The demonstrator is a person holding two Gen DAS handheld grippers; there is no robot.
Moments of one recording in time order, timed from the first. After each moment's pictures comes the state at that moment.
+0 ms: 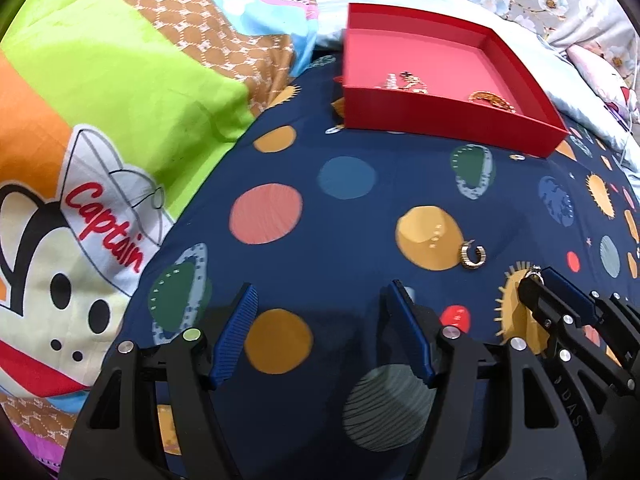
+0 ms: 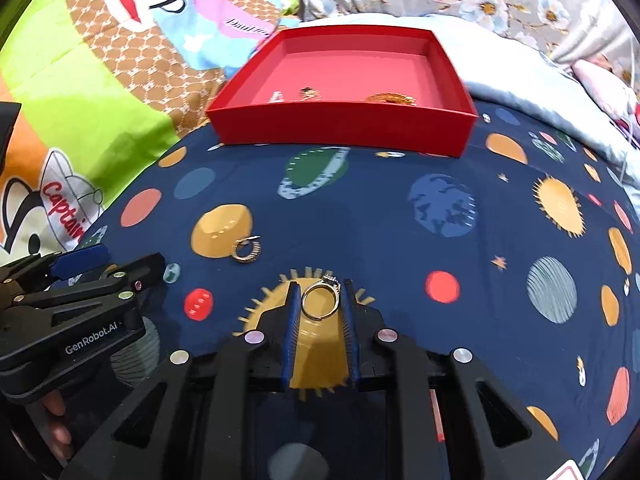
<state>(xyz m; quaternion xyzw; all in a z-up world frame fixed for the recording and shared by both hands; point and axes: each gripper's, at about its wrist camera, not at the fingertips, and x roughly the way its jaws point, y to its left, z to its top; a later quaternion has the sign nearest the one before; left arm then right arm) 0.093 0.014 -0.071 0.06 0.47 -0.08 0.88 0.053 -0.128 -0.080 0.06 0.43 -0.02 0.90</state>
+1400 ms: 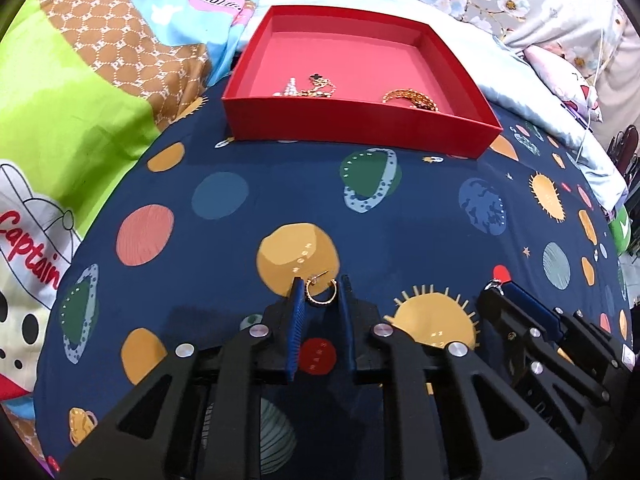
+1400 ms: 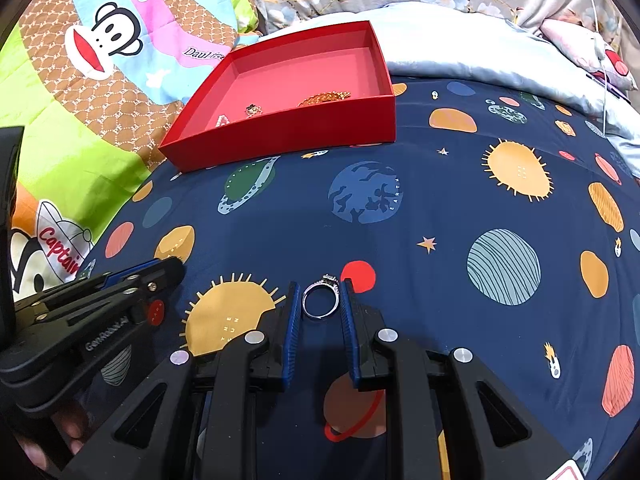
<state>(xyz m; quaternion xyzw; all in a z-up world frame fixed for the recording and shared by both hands) 0.092 -0.039 -0.072 0.03 0.47 -0.16 0.87 0.040 -0.182 -0.080 0.13 0.42 -0.04 0.90</state>
